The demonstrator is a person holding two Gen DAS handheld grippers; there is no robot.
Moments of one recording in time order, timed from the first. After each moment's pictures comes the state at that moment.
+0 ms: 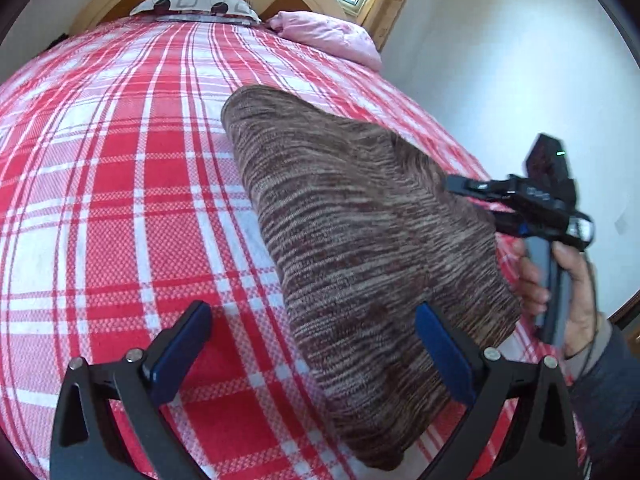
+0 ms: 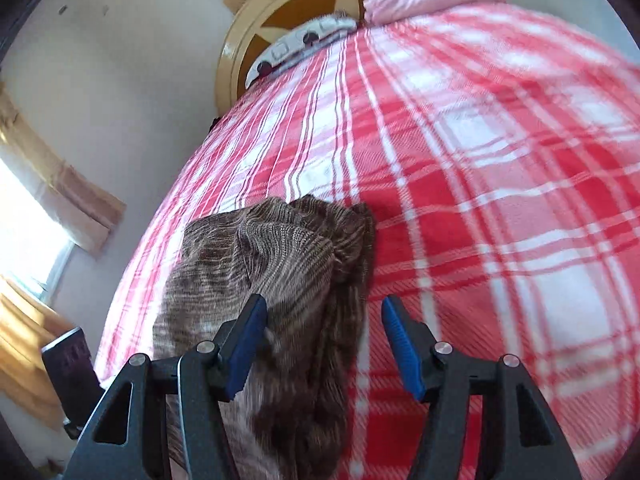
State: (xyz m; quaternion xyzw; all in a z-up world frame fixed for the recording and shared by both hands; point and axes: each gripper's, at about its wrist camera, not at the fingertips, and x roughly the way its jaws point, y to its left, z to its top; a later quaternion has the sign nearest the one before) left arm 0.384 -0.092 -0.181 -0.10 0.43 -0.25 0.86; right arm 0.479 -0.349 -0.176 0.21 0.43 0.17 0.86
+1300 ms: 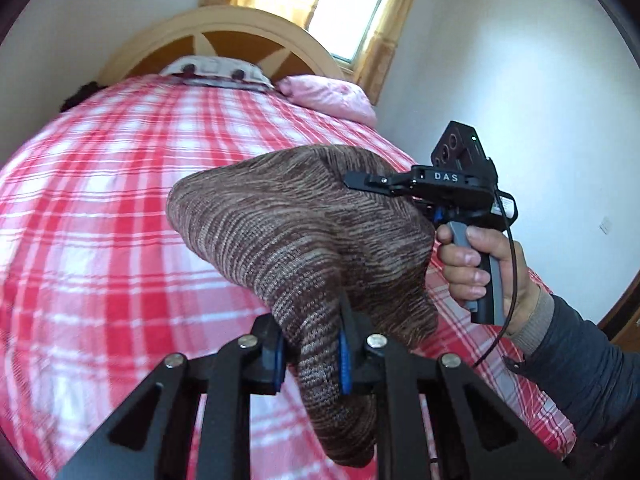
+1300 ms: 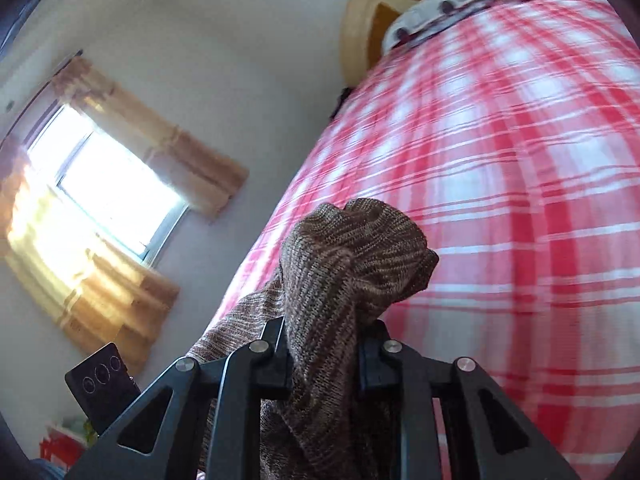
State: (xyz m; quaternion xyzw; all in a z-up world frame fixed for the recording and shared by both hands) left arm 0.244 0.028 -0.092 -0.09 0.34 -0.22 0.91; right arm 0.459 -0.155 -0.121 0.24 0.39 0.40 0.80
